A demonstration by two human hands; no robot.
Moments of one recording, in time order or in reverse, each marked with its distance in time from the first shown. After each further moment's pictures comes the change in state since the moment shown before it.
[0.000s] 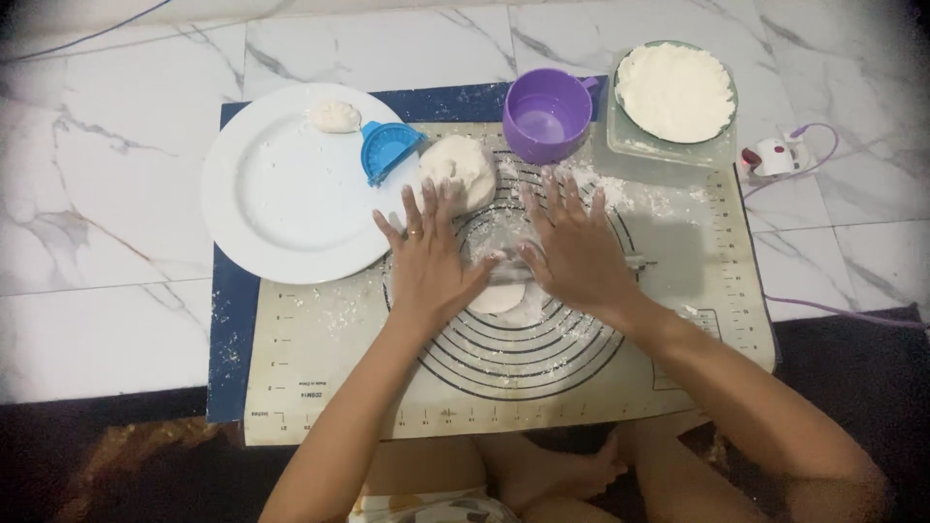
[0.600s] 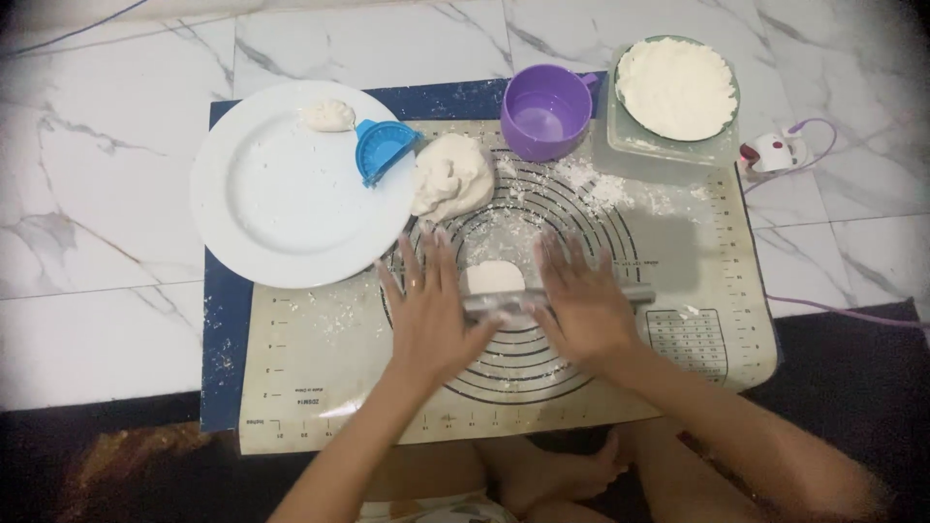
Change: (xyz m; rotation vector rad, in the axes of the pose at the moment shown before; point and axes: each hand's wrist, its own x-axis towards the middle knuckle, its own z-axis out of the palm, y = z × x) left_hand -0.053 0.021 -0.021 -0.035 -0.139 -0.016; right_hand -0.056 -0.006 0.038 -0.164 -0.216 0.022
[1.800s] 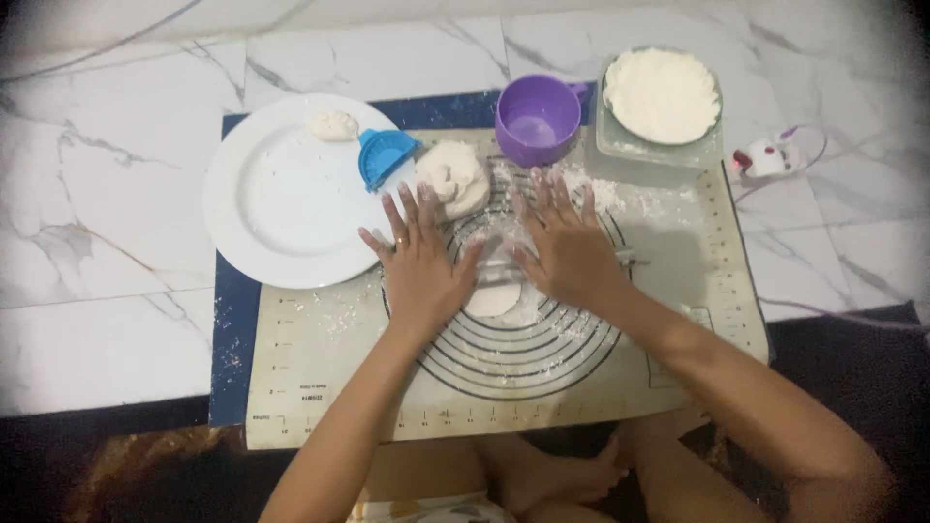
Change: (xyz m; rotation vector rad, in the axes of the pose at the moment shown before) left_hand 0.049 -0.019 0.014 -0.099 0.242 -0.042; right_hand 0.053 0.021 -0.027 0.117 0.379 -0.121
